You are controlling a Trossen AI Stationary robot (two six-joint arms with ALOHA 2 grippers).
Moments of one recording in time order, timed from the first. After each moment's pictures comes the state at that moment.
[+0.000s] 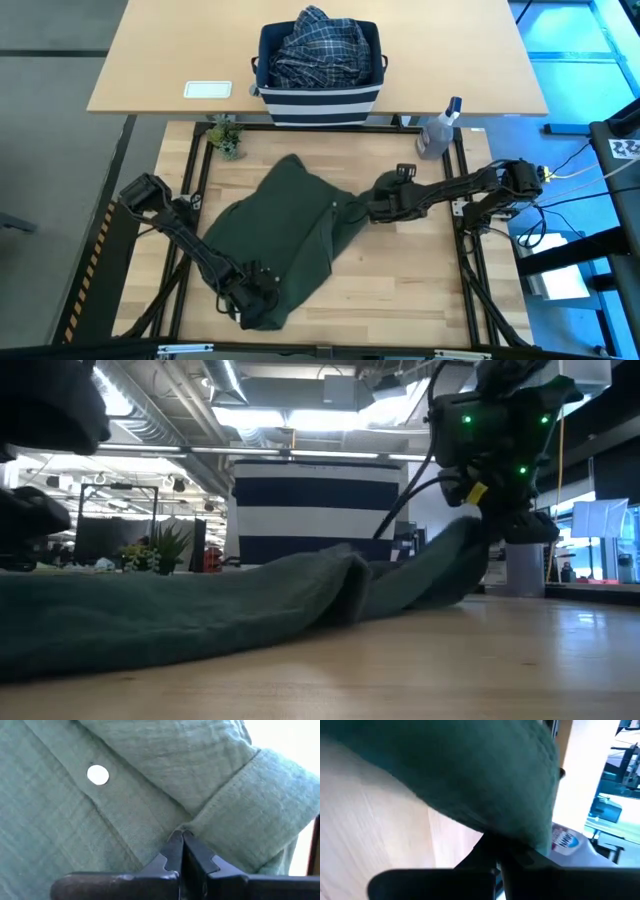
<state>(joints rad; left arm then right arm) -0.74 1.76 0.90 -0.34 -0.13 -0.97 0.06 1.60 0.94 -1.11 0.78 0.18</state>
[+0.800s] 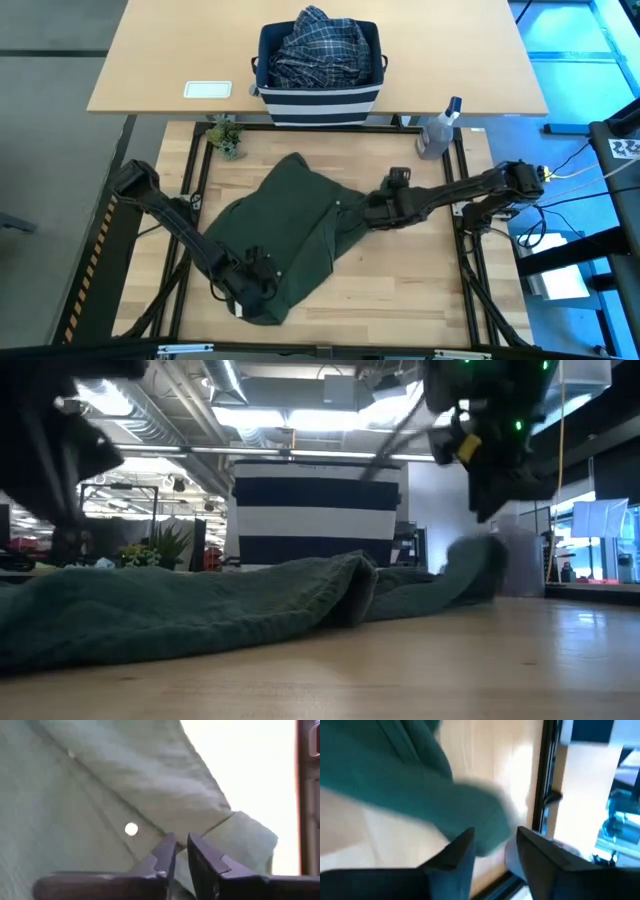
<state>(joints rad) -0.69 1.57 0.89 -0.36 -0.32 -0.82 0.17 1.60 1.14 -1.22 0.71 0.21</state>
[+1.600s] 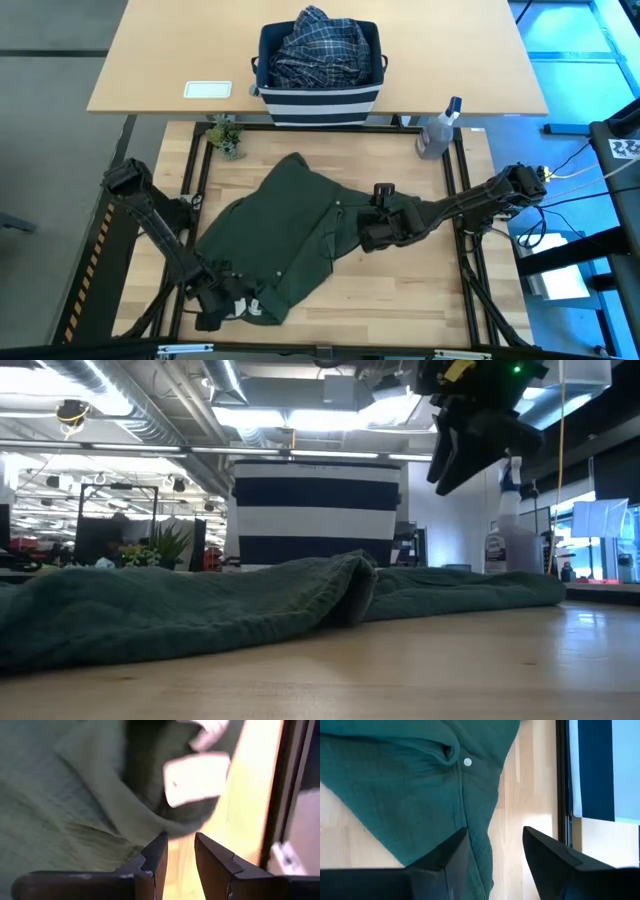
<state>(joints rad) -0.90 1.55 0.90 -0.69 0.04 -0.91 0.31 1.60 1.21 -0.97 0.67 0.14</state>
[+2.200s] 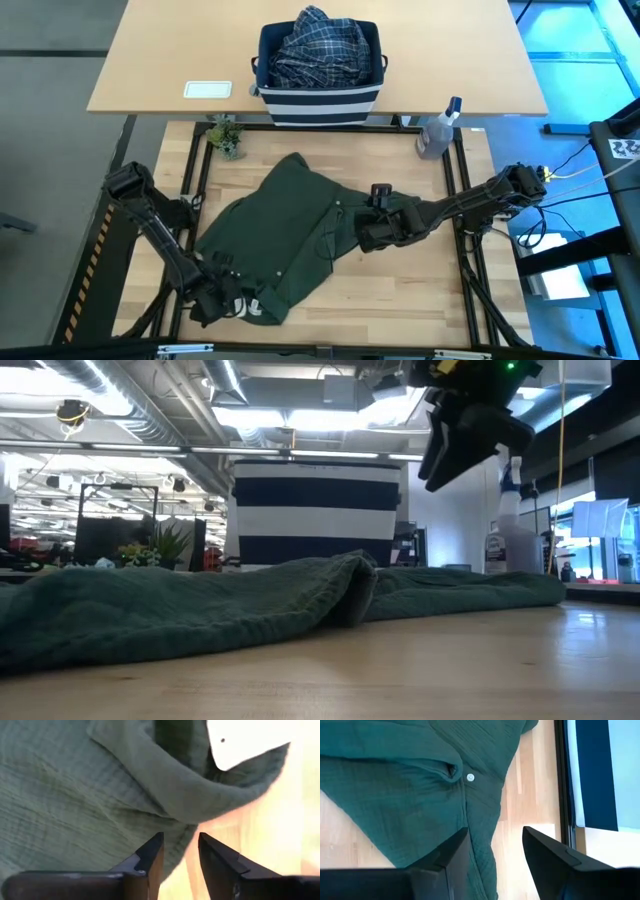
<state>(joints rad) -0.93 1.58 0.90 -0.83 -0.06 -0.75 0.31 1.60 1.21 -0.90 0.67 0.12</state>
